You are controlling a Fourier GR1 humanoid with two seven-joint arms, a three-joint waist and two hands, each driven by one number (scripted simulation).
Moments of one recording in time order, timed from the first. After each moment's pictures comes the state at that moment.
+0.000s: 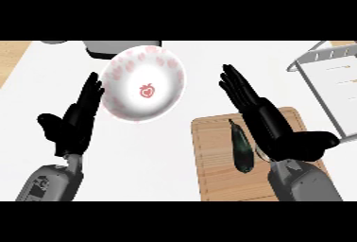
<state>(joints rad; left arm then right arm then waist) -0.21 0.27 -0.20 -1.56 0.15 0.32 0.14 -0.31 -0.20 0.31 -1.73 -0.25 -0.05 0.15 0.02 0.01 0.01</state>
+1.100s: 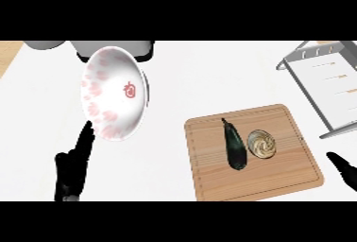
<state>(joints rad) 0.08 0.25 -0.21 -1.44 0.11 0.34 0.03 0.29 -0.28 -0.17 -2.03 0.11 -0.59 0.29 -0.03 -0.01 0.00</state>
